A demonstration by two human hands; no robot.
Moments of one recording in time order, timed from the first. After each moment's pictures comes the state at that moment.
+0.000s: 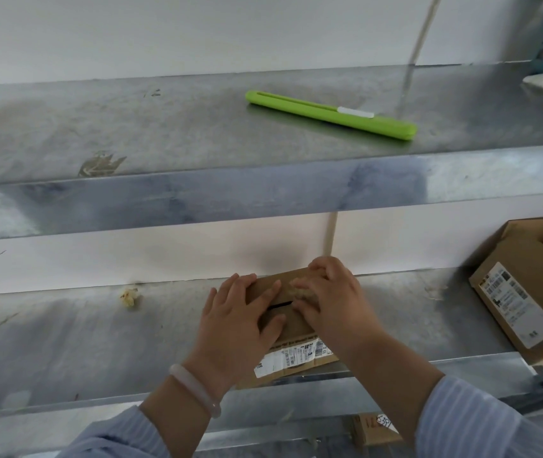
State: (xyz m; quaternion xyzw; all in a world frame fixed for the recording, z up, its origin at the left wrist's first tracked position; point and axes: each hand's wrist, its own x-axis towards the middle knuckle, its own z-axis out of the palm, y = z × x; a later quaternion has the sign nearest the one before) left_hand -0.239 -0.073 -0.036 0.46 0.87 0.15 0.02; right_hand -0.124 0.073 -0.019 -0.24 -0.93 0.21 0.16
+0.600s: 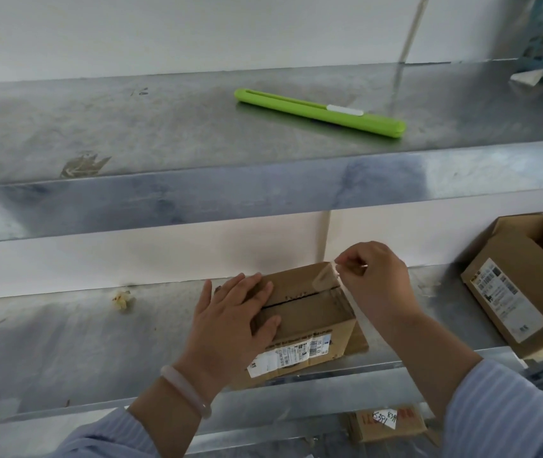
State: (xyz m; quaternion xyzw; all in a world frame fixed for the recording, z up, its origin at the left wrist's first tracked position) left_hand -0.246 -0.073 -0.044 0.50 0.86 0.13 -0.03; right_hand -0.107 0.121 -0.003 -0.34 -0.85 0.29 0.27
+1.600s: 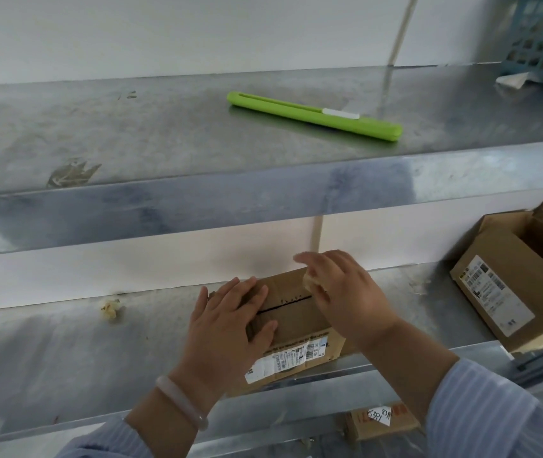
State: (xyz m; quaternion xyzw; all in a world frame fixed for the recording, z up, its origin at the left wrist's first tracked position) left_hand -0.249 -0.072 -0.053 0.50 0.85 0.17 -0.04; right_hand -0.116 0.101 -0.011 -0.12 -0.93 0.13 0.31
